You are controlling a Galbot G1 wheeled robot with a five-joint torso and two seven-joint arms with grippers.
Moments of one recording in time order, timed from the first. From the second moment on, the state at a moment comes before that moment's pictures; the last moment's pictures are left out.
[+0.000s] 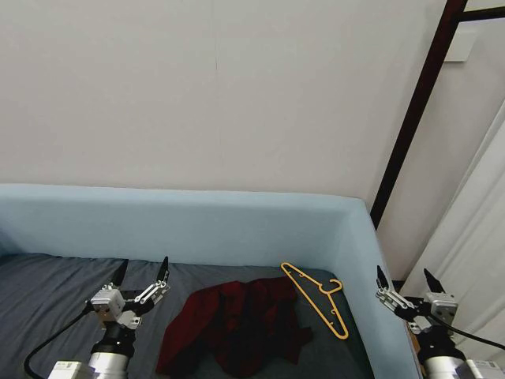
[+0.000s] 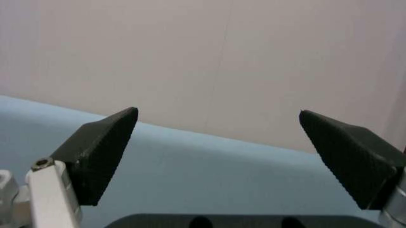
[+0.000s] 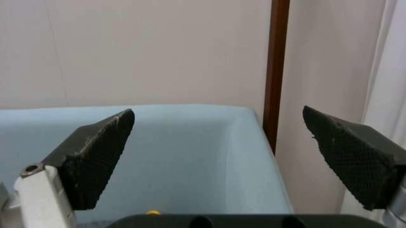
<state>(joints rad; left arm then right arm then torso) 1.59 -1.39 -0.67 -2.22 -0.44 -0.14 0.06 -1.65 1.04 0.58 2.24 0.44 0.10 0.32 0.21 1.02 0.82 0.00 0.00</state>
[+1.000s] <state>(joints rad) 1.72 -1.40 -0.88 -2.25 -0.34 -0.31 0.13 -1.30 0.85 0.28 2.19 1.21 -0.25 0.45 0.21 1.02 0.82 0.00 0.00</state>
